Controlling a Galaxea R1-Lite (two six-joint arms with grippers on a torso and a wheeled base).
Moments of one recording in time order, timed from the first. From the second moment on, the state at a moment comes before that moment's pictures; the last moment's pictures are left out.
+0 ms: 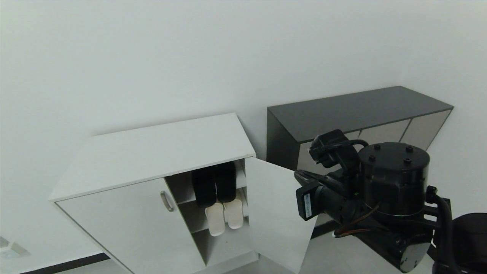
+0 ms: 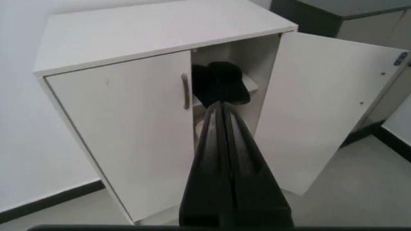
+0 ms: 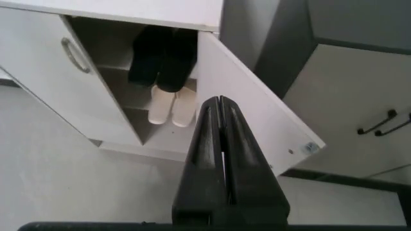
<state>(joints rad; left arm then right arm) 0.00 0.00 0.00 0.00 -0.03 0.00 0.93 1.68 -0.79 -0.68 -0.46 0.04</state>
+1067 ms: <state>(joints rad) 0.00 0.00 0.00 0.00 -0.03 0.00 0.80 1.73 -0.81 -0.68 -0.46 0.02</state>
